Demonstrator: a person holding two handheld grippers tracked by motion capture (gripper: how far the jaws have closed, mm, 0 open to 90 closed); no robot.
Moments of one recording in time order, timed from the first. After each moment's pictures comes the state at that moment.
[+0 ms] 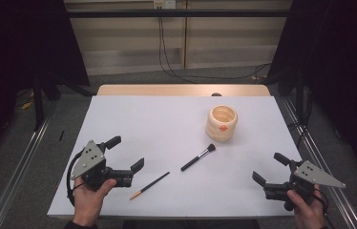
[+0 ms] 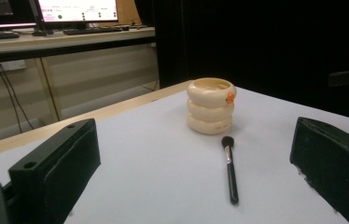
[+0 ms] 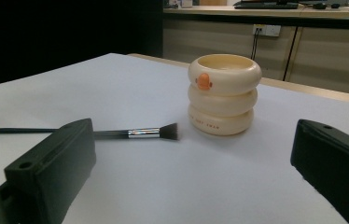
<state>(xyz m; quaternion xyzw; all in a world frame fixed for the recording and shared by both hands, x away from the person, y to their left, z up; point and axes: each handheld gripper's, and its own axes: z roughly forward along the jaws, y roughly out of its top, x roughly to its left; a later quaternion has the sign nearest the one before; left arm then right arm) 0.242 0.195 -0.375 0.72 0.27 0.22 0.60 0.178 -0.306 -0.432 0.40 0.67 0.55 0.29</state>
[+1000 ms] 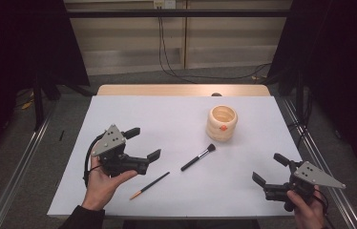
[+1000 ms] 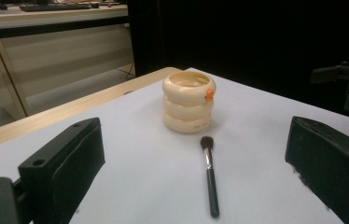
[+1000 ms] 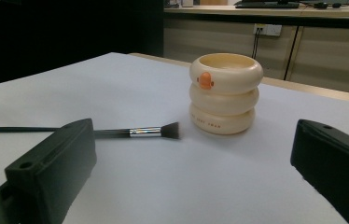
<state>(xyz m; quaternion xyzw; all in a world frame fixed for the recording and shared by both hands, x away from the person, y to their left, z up) 0.271 0.159 -0.361 0.76 0.25 0.18 0.58 0.177 -0.305 -0.432 0.40 0.67 0.55 0.29</state>
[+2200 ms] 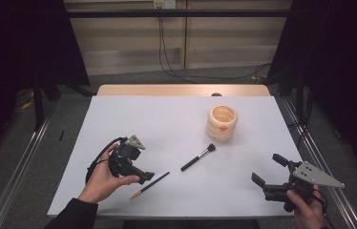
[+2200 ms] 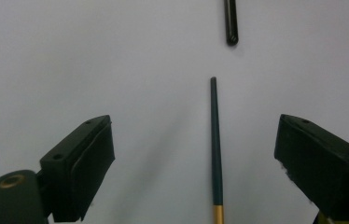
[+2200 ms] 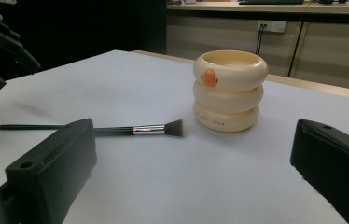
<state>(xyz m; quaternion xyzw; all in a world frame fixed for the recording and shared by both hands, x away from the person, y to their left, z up) 0.298 0.150 -0.400 0.92 0.29 0.03 0.27 0.177 -0.304 -0.432 0.40 0.68 0.55 0.28</state>
